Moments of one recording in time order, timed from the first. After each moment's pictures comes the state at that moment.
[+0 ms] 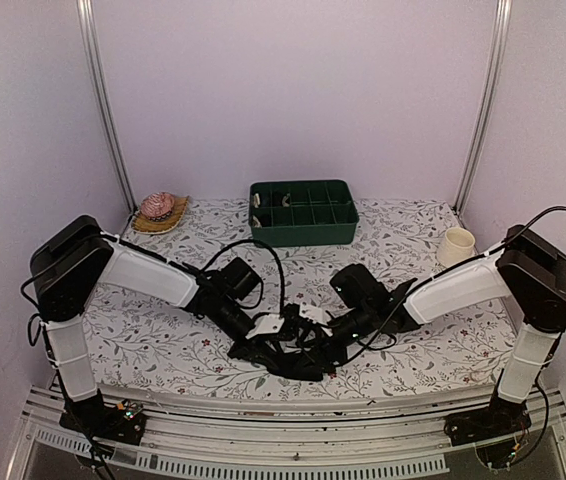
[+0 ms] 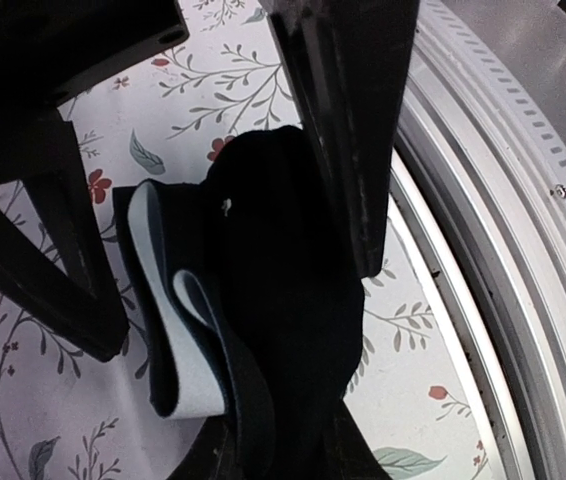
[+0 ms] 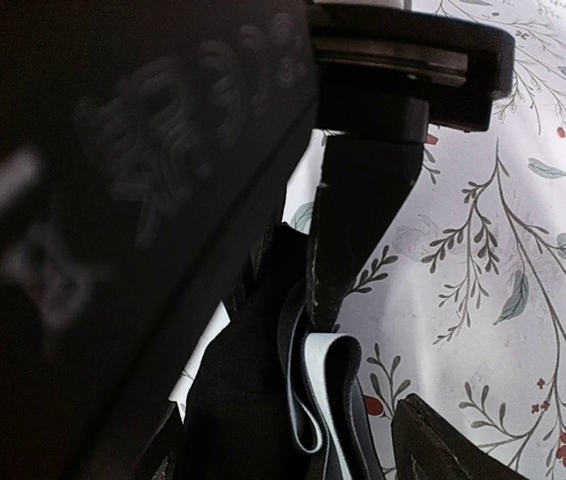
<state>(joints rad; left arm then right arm) -0.84 1.91 1.00 -0.23 0.75 0.85 0.95 1.82 0.89 0.08 -0.61 -0.24</state>
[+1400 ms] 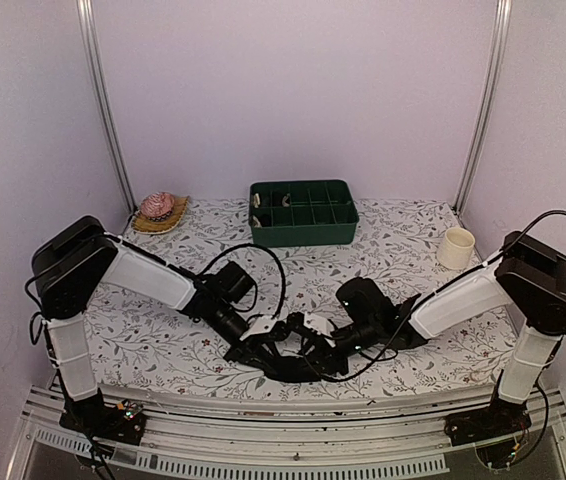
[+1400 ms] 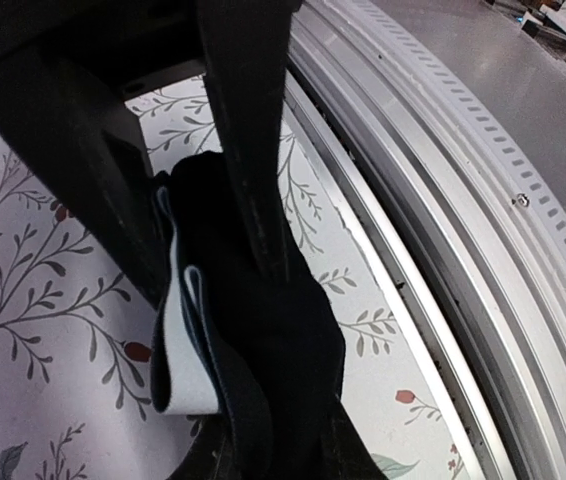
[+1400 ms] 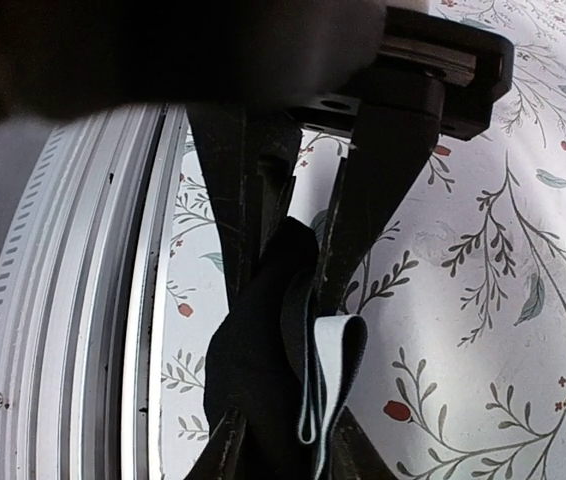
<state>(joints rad) -0.81 1.93 0.95 -0.16 0.89 0.86 0.99 1.79 0.75 0.30 -0.56 -0.20</state>
